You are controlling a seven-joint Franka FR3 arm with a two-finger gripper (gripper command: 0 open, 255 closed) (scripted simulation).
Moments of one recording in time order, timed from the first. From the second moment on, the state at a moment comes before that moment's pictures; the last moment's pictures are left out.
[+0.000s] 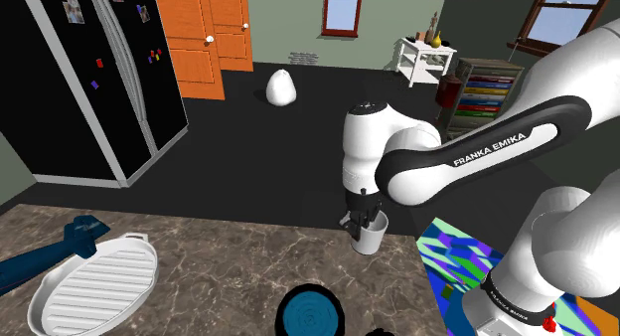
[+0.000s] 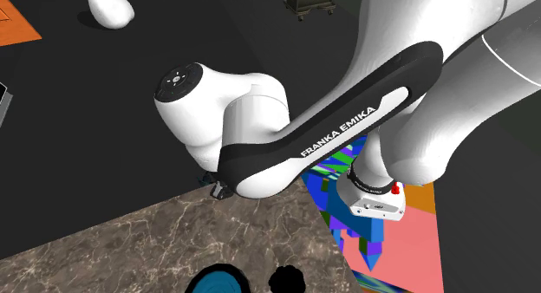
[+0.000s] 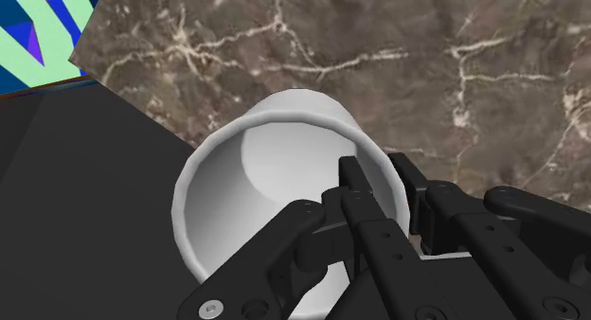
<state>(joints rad) 0.11 -0.32 0.40 -2.60 0.14 2.18 0.56</state>
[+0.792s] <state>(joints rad) 0.12 -0.36 0.39 -2.57 0.14 2.12 0.55</state>
